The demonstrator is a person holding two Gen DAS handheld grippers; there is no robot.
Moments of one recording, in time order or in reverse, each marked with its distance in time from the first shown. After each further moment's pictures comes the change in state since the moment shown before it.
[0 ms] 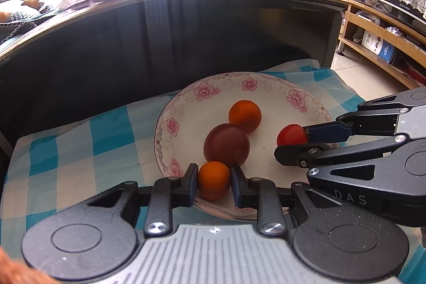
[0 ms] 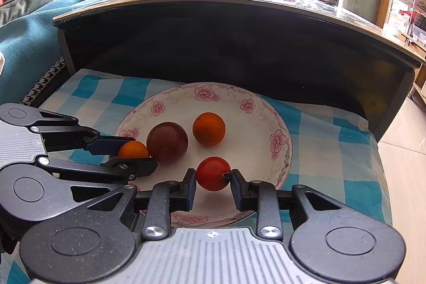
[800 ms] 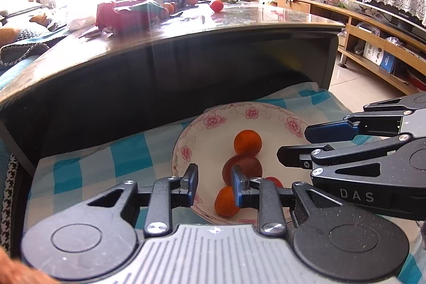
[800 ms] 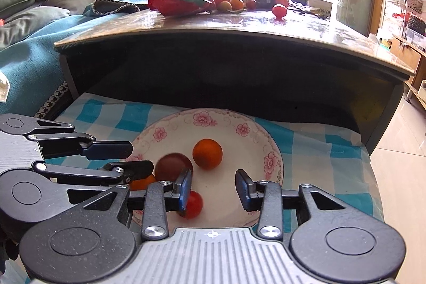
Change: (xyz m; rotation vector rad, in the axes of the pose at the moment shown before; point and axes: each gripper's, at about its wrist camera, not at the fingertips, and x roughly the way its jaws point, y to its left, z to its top) left arm -0.038 0.000 0.018 0.016 -0.068 0.036; right arm -0.028 0.000 0.012 0.033 -0.075 0.001
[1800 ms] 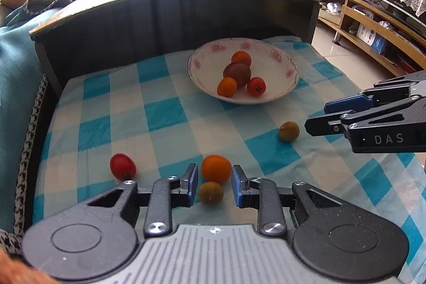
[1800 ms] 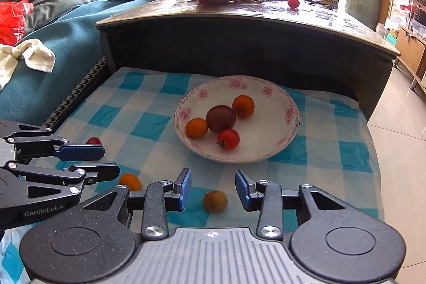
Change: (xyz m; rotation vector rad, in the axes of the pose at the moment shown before) left arm -0.089 0.008 -0.092 -0.071 0.150 -0.027; right arm -0.071 0.041 -0.043 -0.009 0.105 0.050
